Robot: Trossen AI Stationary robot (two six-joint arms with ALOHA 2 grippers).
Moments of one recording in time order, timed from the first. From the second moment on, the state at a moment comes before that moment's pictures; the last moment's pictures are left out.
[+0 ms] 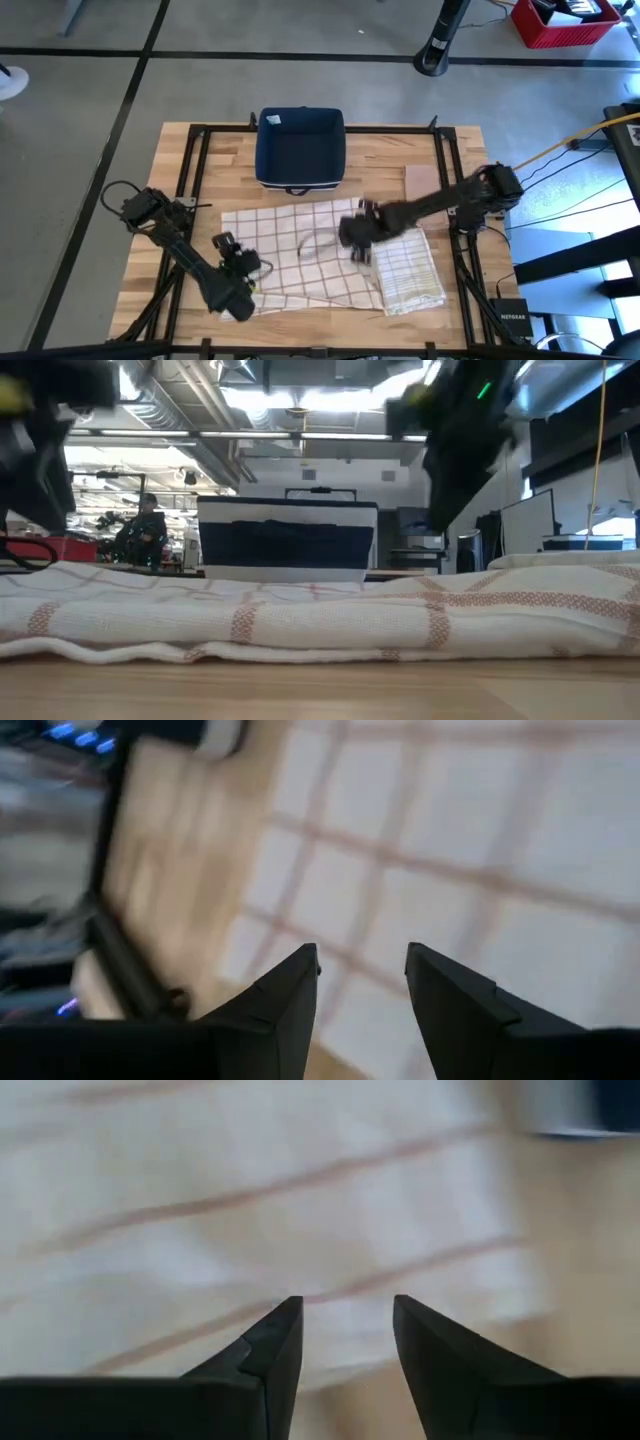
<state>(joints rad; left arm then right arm) -0.77 1.87 1.21 -1.39 -0.59 -1.27 0.23 1.73 1.21 -0.82 0.26 0.36</state>
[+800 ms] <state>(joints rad) -1.02 1.87 1.22 -0.94 -0.47 -1.46 0.69 1.96 1.21 -0.29 0.30 0.61</state>
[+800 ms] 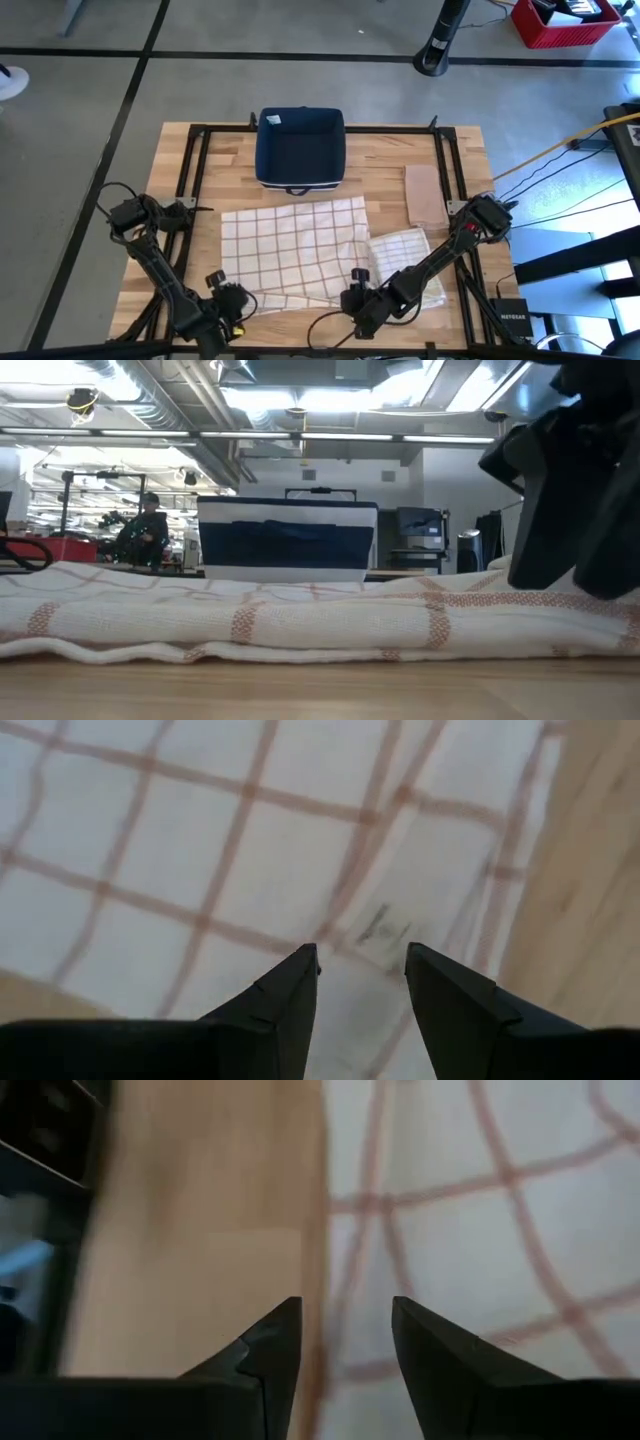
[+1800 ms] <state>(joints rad) -0.97 1.80 1.06 -0.79 -0.42 -1.59 0.69 1.96 1.21 -0.21 0.30 0.67</state>
